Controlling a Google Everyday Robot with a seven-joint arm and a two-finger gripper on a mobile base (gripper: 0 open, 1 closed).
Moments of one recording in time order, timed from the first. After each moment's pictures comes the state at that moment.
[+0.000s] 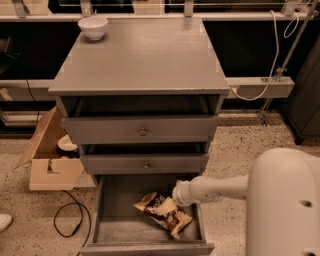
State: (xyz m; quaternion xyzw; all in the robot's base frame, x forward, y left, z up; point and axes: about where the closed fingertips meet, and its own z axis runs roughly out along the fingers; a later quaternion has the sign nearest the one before) arm 0.583 -0.045 0.338 -0.42 0.85 0.16 0.27
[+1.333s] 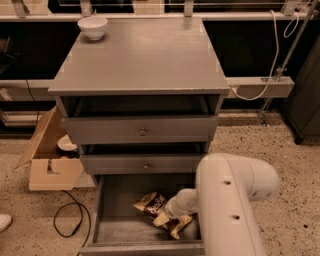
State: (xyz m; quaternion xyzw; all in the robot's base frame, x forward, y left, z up) arm 0.578 -0.025 0.180 -0.41 0.88 0.15 0.19
